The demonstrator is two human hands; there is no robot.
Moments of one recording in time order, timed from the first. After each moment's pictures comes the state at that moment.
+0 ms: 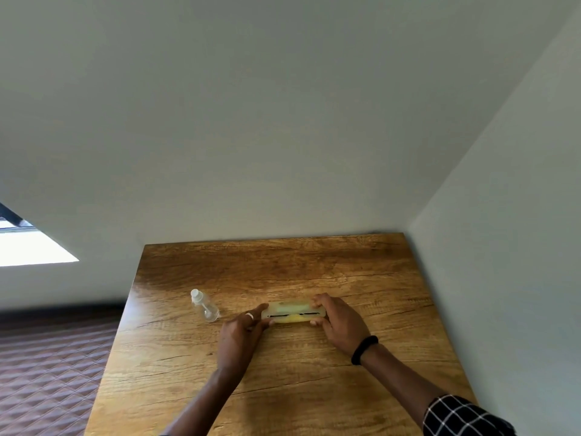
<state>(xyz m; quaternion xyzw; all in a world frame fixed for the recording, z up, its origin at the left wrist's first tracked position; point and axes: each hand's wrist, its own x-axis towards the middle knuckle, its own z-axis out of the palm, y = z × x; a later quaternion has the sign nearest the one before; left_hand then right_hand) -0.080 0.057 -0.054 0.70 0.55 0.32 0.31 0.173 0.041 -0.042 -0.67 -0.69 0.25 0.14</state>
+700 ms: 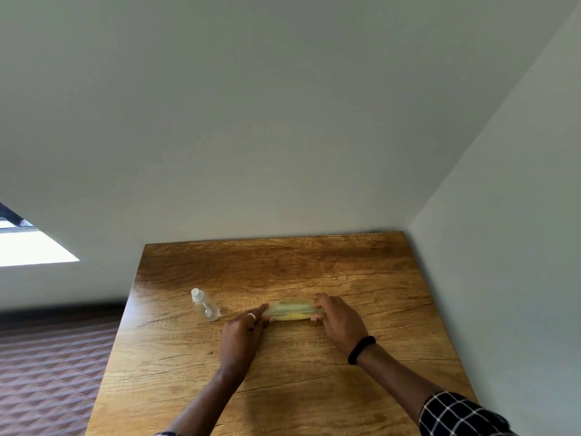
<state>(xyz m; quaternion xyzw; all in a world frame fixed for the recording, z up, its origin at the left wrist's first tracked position) -0.078 0.056 -0.058 0.71 0.54 0.33 0.32 0.171 0.040 -0.052 -0.66 -0.71 0.21 0.17</state>
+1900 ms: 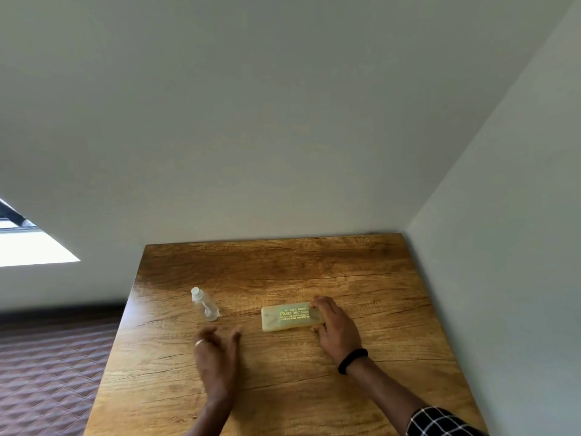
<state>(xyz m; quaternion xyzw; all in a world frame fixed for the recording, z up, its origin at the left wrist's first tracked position) -0.094 0.024 -0.067 0.43 0.74 0.41 0.32 0.155 0.025 -0.060 -0.69 -0.66 0.21 0.21</state>
